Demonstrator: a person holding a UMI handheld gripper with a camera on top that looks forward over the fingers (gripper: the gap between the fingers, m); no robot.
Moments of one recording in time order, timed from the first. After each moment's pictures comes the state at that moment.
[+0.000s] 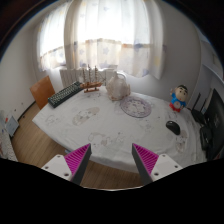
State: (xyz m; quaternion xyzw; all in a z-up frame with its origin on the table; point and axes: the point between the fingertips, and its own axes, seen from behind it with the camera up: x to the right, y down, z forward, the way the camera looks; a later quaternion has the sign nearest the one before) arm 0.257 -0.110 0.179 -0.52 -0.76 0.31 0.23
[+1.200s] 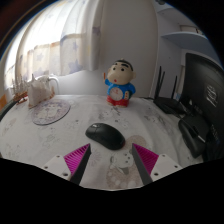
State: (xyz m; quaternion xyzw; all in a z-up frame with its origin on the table) arm 0.011 0.237 0.020 -0.61 -0.64 0.30 0.36
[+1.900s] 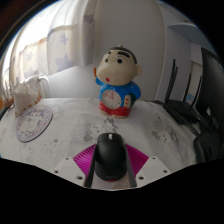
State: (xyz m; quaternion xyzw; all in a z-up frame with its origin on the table) arm -0.120 0.263 -0.012 -0.61 -0.65 0.29 0.33
